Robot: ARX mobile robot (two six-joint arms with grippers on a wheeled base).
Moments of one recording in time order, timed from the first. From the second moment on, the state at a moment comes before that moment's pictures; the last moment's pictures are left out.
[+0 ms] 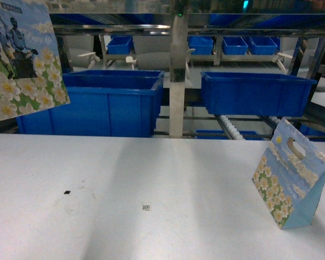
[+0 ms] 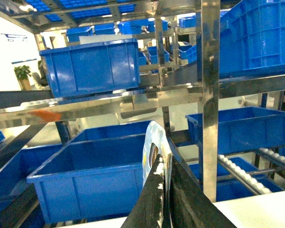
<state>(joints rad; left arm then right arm) -0.35 1.00 0.49 0.65 -0.25 0.14 0.39 0.18 0.12 -0.15 0.38 -0.07</state>
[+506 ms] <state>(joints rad) -0.41 1.39 0.44 1.03 -0.42 0.07 0.39 0.18 0.12 -0.15 0.37 -0.07</state>
